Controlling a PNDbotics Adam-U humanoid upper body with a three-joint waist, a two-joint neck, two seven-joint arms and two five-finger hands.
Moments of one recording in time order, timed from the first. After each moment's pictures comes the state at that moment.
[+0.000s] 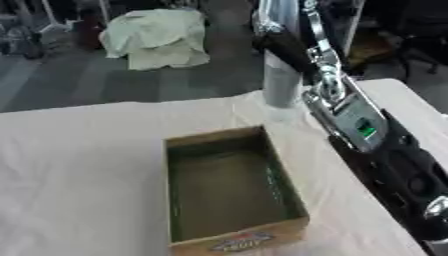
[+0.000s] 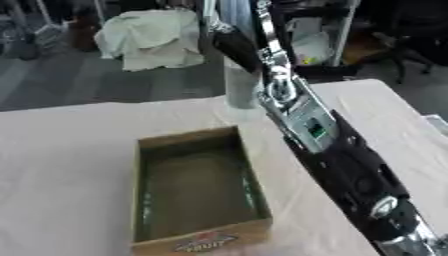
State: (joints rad) left arm 0.00 0.43 0.05 -1.98 0.37 -0.04 0.09; right arm -0.69 -0.55 0.19 -1.68 -0.04 0.12 -0.40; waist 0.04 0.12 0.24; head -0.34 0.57
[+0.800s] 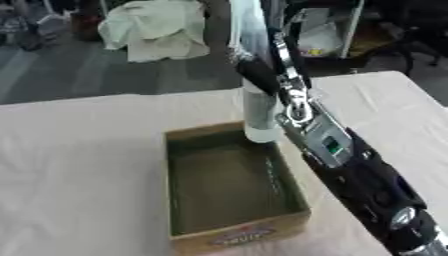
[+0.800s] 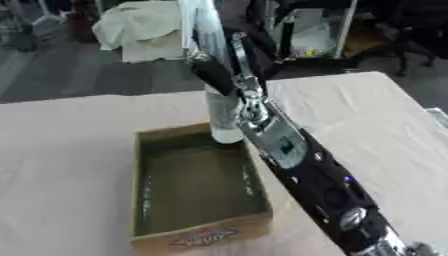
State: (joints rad) left arm 0.01 0.41 0.04 -1.98 0.36 -0.01 0.07; right arm -0.67 -0.45 0.23 -1.58 0.00 0.10 -0.44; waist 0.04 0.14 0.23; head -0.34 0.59
